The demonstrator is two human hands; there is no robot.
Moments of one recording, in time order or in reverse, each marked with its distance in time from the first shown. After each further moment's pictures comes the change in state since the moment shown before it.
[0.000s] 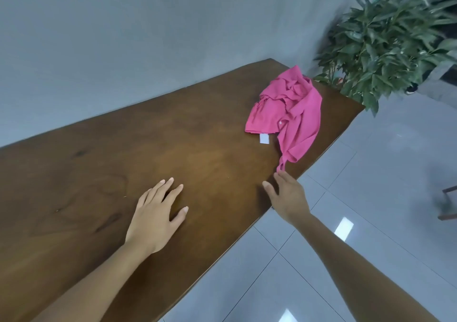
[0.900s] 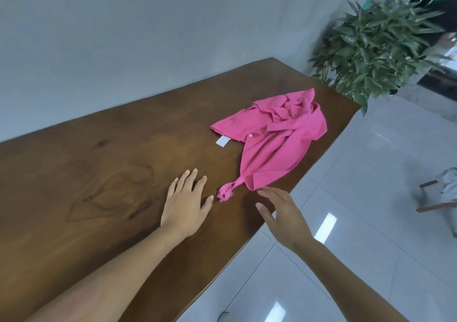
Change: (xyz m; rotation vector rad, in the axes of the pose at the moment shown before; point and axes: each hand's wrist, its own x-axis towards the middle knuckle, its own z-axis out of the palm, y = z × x) left_hand 0.002 -0.001 -0.003 -0.017 -0.006 0.056; right_hand -0.102 -0.084 0.001 0.202 -0.050 -0.095
